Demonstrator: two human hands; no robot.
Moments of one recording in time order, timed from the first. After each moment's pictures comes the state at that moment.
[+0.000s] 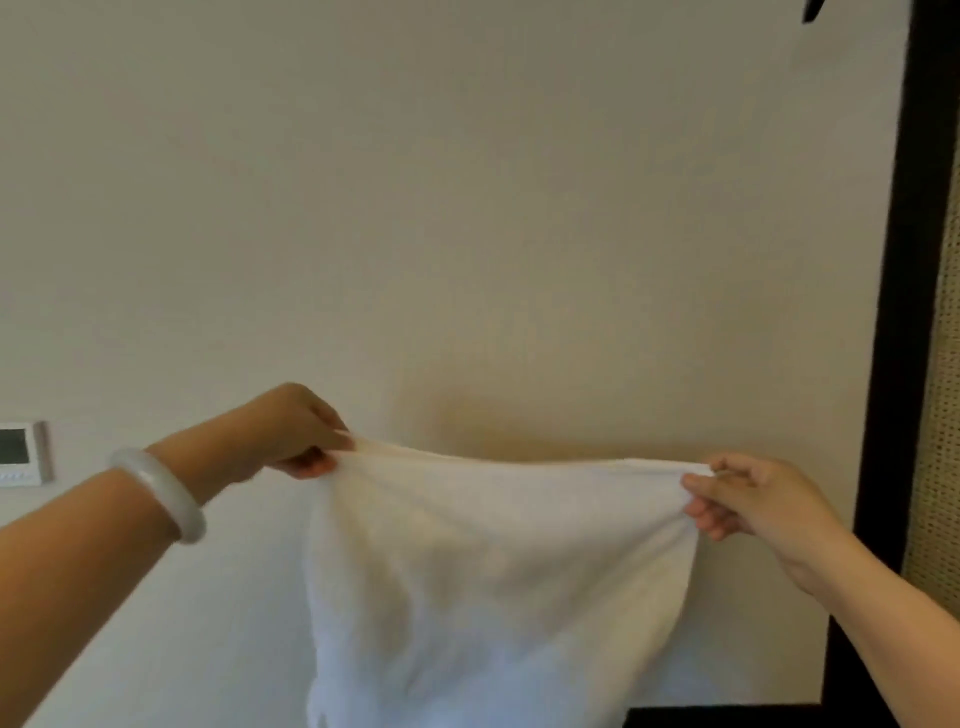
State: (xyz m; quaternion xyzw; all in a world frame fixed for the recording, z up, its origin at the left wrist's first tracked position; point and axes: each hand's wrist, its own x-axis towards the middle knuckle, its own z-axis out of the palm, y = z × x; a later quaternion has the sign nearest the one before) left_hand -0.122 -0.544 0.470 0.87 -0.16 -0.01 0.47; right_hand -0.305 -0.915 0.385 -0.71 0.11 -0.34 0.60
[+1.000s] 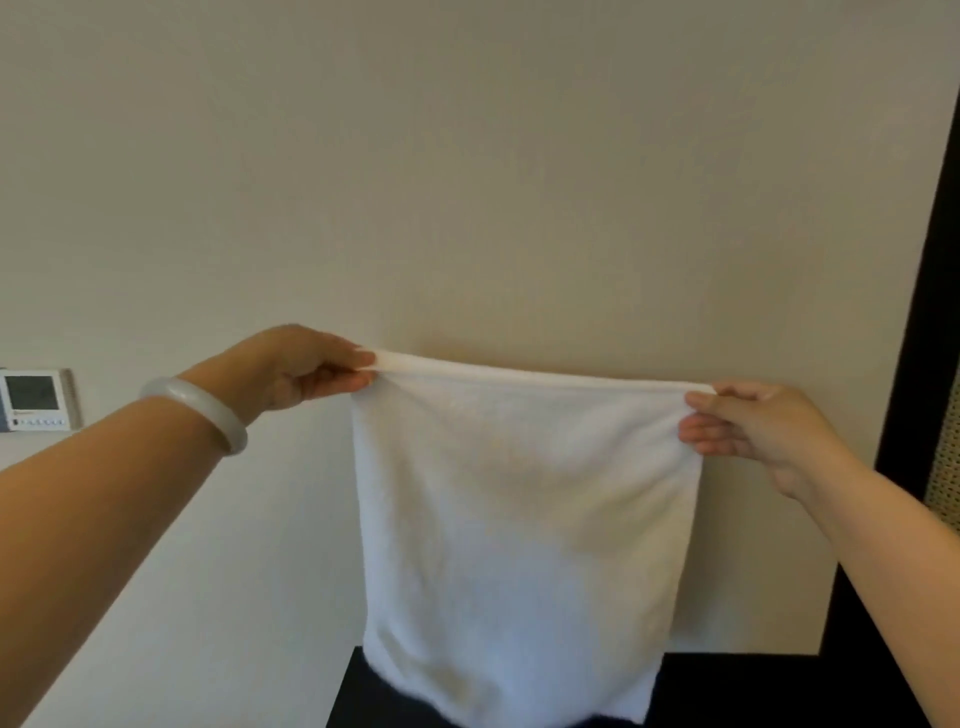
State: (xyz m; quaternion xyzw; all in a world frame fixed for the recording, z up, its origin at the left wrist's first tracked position) left_hand -0.083 -0.542 0.470 0.70 -0.12 -0.11 0.70; right_hand -0.278 -0.924 0.406 -0.69 0.11 -0.32 0.64
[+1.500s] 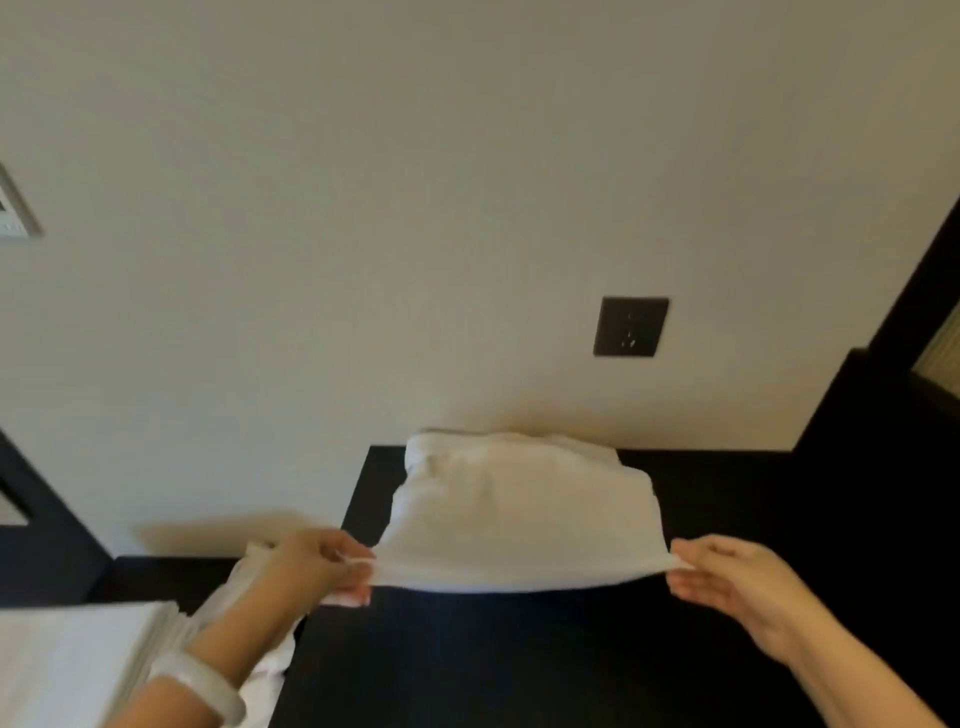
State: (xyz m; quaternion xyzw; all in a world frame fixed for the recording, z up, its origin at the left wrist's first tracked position) left_hand -0.209 -0.486 0.127 0.84 0.00 -0.24 0.48; right_hand -0.375 -0.882 0.113 -0.63 0.38 -0.05 0.68
